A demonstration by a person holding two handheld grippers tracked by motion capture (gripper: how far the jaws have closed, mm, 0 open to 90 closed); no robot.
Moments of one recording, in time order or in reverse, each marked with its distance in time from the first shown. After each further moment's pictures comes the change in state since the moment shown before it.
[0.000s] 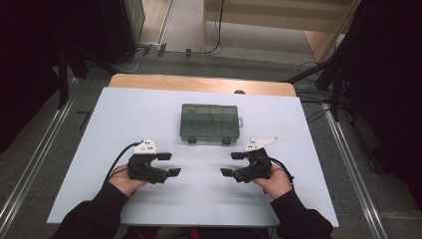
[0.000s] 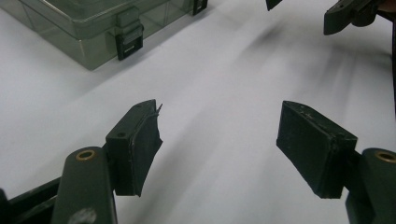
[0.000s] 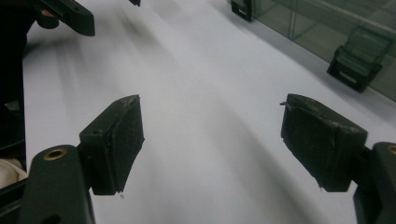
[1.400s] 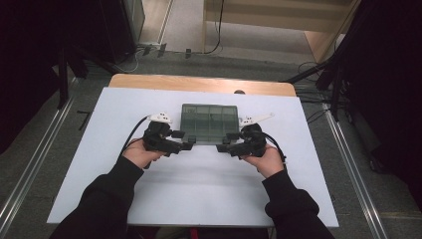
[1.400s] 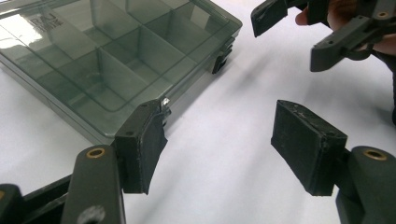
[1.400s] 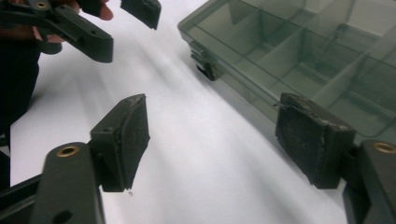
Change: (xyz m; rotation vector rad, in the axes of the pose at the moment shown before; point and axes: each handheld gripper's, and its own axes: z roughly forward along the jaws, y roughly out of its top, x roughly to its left) left arm 0.031 0.068 0.032 0.016 -0.029 -0.060; right arm -0.030 0.054 0.009 -0.026 0.003 0.057
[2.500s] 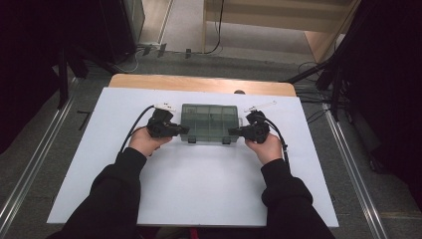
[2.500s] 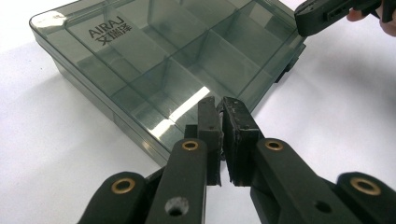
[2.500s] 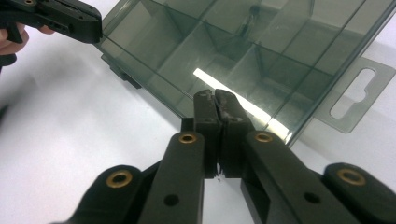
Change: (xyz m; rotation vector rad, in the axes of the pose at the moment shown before) left arm 0.041 0.019 0.023 0.052 0.082 -0.037; right arm -0.052 0.015 0.005 0.072 -0.103 0.180
